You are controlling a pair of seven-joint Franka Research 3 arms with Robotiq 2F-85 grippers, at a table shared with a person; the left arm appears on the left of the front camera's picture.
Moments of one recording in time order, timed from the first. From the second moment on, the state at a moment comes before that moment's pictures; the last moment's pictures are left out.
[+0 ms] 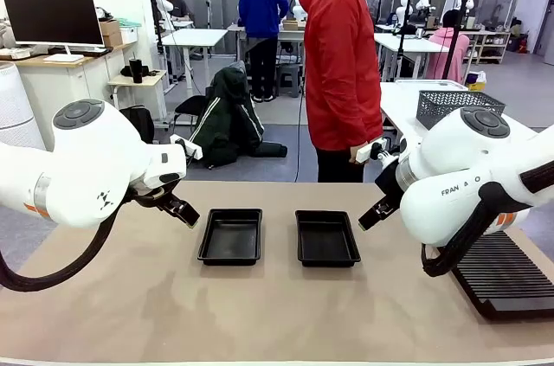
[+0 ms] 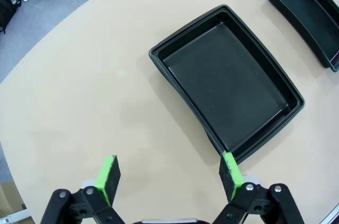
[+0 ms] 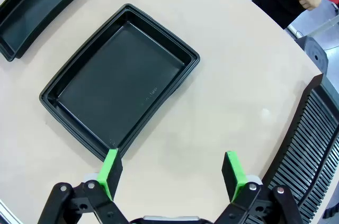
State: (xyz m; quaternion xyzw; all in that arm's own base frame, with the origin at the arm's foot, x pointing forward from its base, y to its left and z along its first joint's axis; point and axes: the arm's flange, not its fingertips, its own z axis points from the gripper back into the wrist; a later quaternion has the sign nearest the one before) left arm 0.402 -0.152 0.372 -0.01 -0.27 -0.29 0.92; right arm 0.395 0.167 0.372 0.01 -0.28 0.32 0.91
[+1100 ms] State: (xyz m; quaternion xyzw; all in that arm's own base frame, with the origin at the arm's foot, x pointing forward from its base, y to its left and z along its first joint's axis) left arm 0.368 -0.135 0.449 -0.11 -0.18 -0.27 0.94; right arm 0.369 0.142 0.464 0.08 -0.25 0.27 0.93
